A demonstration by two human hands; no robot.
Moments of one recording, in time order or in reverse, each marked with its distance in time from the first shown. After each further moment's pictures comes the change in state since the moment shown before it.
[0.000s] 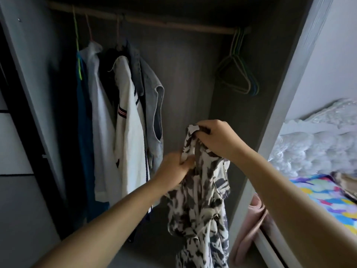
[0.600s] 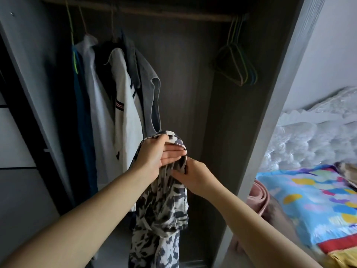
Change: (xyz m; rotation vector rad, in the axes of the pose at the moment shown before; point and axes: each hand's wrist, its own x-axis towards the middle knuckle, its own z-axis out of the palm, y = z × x) left_hand -0.006 0.029 -0.019 -0.734 0.214 -0.482; right_hand -0.065 0.007 0.076 0.162 -0.314 0.218
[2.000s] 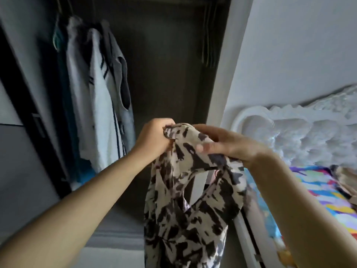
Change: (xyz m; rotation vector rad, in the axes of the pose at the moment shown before) left_hand -0.088 -0.041 0.176 0.906 0.078 0.575; right_hand -0.108 0.137 -0.213 0.536 -0.571 -0.183
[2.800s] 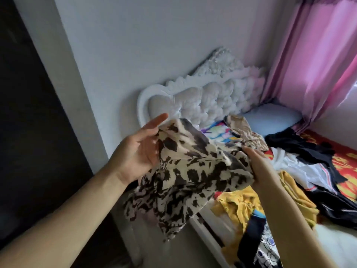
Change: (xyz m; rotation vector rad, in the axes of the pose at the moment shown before) left_hand 0.069 0.078 0.217 -1.508 -0.962 -0.460; right_hand -0.206 0.191 -0.101 0.696 1.653 0.197
